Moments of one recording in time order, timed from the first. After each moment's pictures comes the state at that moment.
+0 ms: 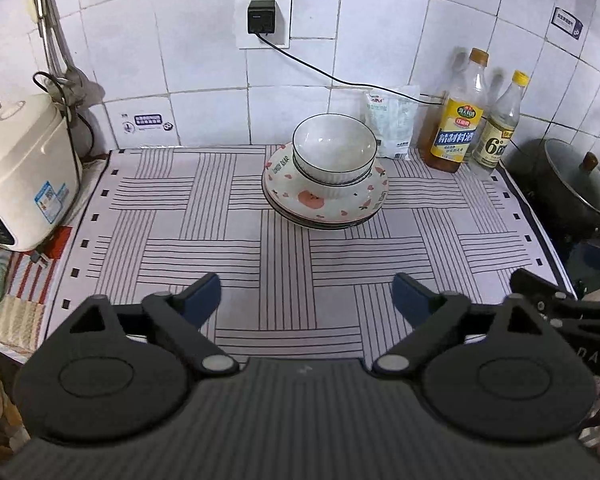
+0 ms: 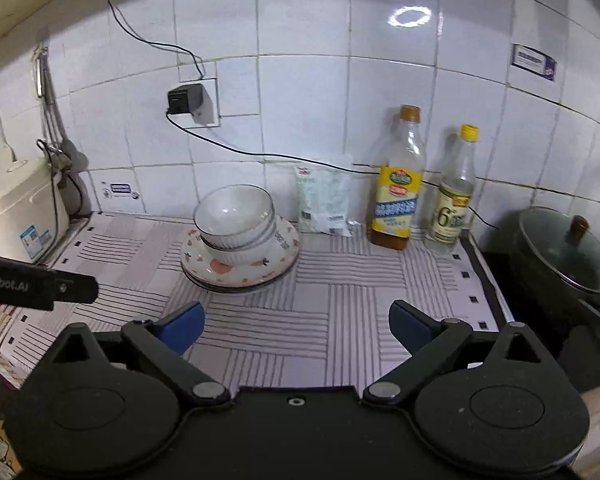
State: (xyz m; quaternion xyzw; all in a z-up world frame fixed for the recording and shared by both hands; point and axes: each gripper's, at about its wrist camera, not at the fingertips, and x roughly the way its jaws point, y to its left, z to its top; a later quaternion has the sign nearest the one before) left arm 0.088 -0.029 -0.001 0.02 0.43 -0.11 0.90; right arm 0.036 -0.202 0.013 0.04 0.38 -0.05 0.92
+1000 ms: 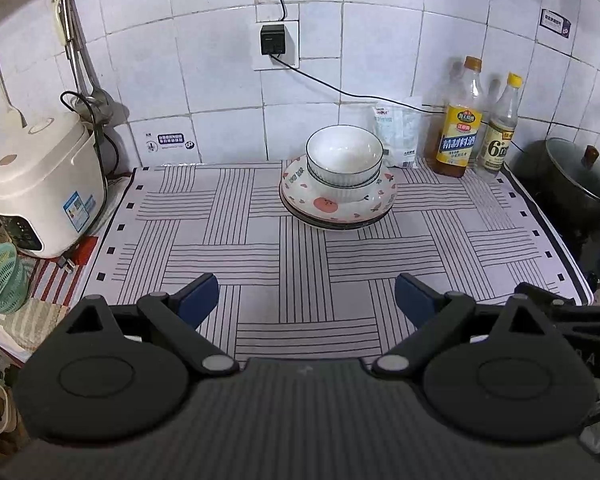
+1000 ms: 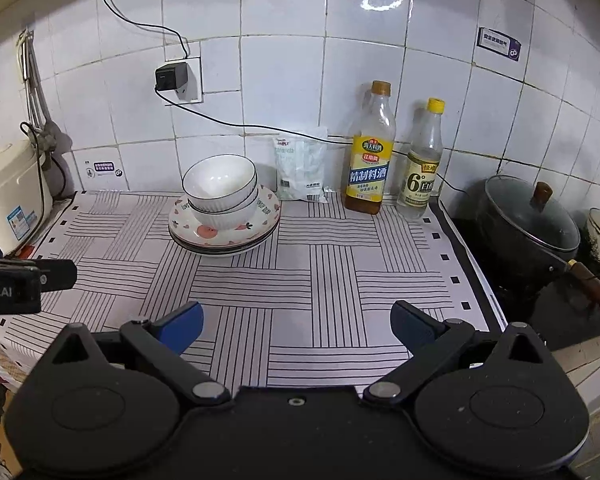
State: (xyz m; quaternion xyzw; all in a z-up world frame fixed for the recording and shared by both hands) left arm 0.042 -0.018 0.003 0.05 0.38 -0.10 0.92; right arm -0.004 -0.181 0.016 0.04 0.40 -0.09 0.91
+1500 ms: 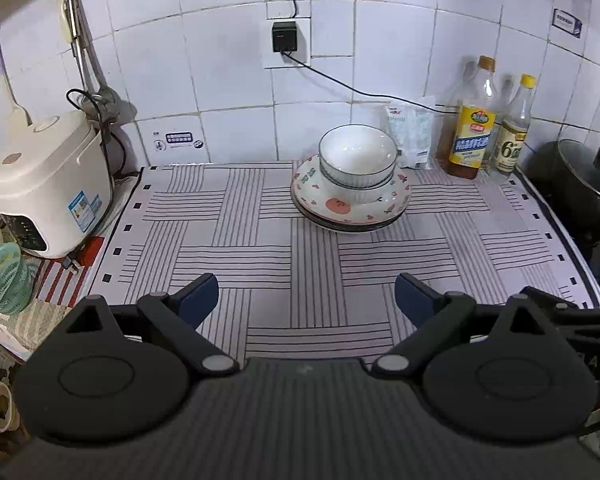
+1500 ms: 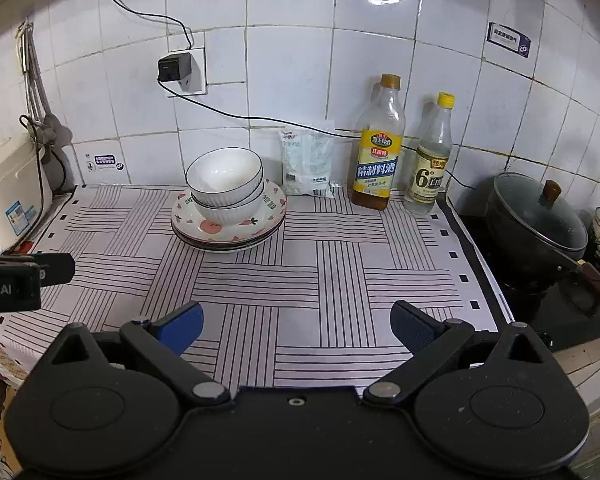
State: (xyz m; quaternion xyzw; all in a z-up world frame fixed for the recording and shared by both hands) left arm 0.055 -0.016 -0.004 0.05 0.39 -0.08 0.92; right arm 0.009 -0.176 0.008 0.03 0.41 -0.09 0.91
